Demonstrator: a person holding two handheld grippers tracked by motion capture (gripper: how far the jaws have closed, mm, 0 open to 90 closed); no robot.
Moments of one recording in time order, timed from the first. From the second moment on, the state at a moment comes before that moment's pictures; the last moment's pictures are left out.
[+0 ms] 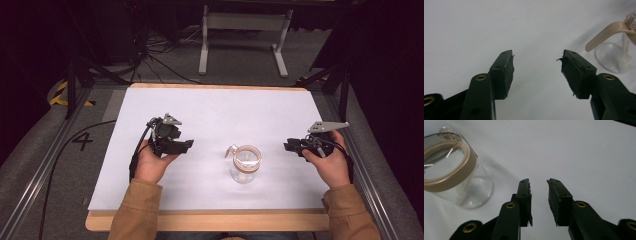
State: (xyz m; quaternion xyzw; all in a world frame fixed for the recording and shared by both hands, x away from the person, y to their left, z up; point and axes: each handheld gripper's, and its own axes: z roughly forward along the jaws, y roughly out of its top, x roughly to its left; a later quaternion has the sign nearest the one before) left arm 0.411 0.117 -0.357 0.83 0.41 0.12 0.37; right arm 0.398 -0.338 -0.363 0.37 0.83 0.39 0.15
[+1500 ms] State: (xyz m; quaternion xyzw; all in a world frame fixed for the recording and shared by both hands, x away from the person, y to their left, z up) left arm 0.409 0.054 -0.362 0.80 0.29 0.06 0.52; right arm 0.372 -0.308 -0.377 0.33 0.84 0.40 0.13
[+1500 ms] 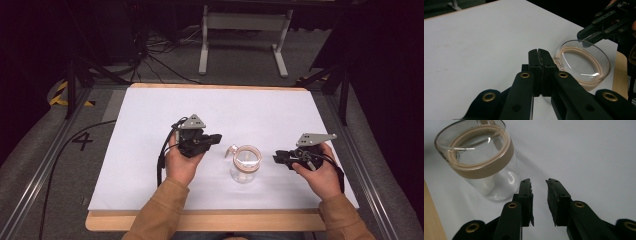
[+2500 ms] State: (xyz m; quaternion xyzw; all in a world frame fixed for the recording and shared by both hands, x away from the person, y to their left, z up) left arm 0.409 0.026 -0.363 0.83 0.25 0.05 0.50; right arm 0.366 -0.290 -0.399 0.32 0.86 0.39 0.12
